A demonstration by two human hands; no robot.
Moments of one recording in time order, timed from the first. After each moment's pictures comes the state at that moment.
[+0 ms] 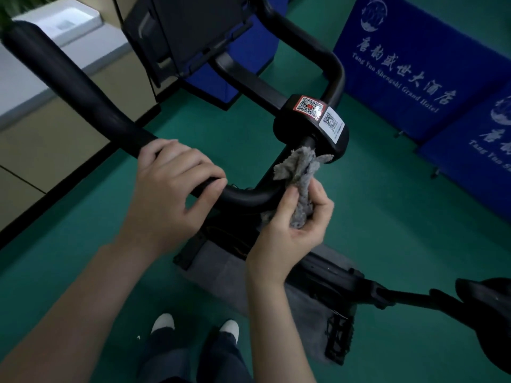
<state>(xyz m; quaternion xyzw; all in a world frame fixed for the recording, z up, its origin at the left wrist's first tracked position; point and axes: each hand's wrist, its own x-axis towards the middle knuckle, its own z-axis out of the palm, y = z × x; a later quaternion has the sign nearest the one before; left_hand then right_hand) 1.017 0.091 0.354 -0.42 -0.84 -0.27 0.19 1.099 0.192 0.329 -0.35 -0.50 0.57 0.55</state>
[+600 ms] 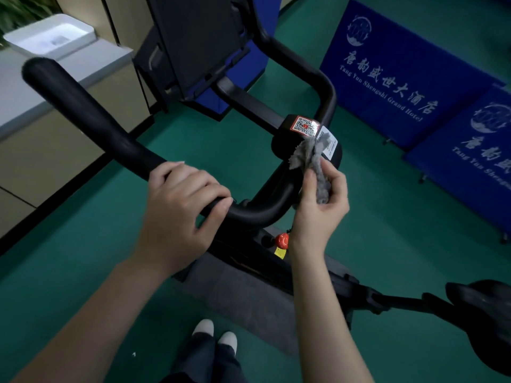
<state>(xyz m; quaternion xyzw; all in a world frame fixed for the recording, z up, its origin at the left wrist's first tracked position) 1.016 0.092 0.354 -0.42 -0.84 -0.29 0.18 1.086 0.254 0.340 -0.34 -0.58 0.56 0.48</state>
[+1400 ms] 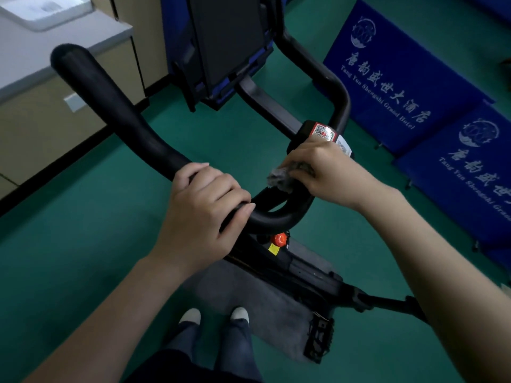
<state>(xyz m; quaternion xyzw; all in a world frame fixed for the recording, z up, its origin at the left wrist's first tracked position) 1.014 0.090 0.352 -0.43 -0.84 -0.29 0.18 1.042 0.310 0.418 0.05 -1.00 0.07 -0.04</state>
